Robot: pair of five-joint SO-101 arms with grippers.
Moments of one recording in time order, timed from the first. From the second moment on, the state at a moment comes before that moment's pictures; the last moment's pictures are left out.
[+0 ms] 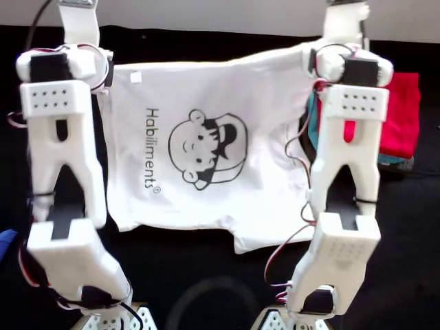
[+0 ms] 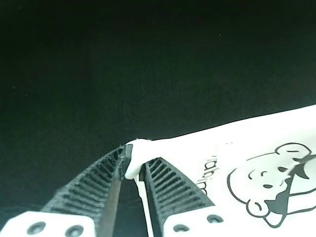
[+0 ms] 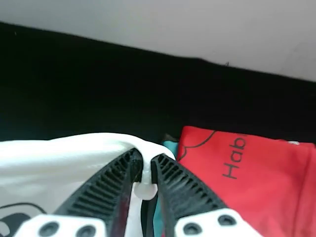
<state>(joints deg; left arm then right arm) -13.6 19.6 -38.4 77.8 -12.4 -2.5 26.3 -48.7 71.1 13.0</state>
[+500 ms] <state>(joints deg) -14.0 38.5 -61.3 83.3 -12.5 -4.0 35.7 -48.8 69.1 13.0</state>
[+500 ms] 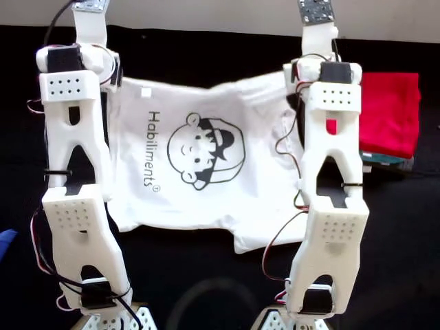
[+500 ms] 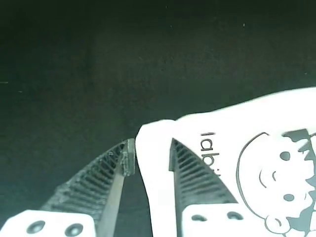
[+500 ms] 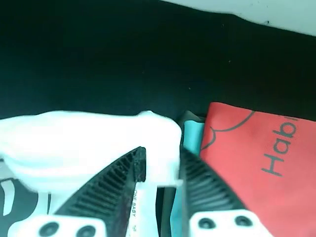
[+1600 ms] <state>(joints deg) -14.8 -14.2 -0.7 93.7 -12.6 -4.0 30.7 -81.1 100.4 10.7</state>
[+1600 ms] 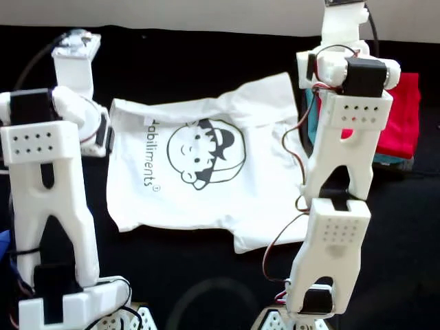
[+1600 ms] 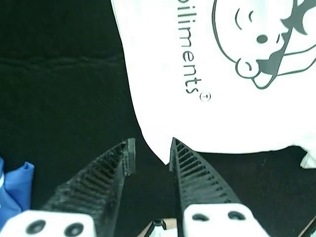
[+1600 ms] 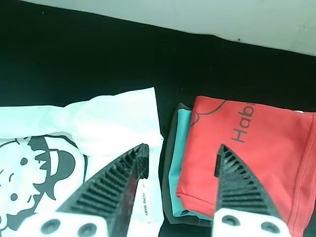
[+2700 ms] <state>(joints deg) -13.7 -30.3 65.4 49.0 -16.1 -13.8 -38.0 48.0 65.9 9.9</state>
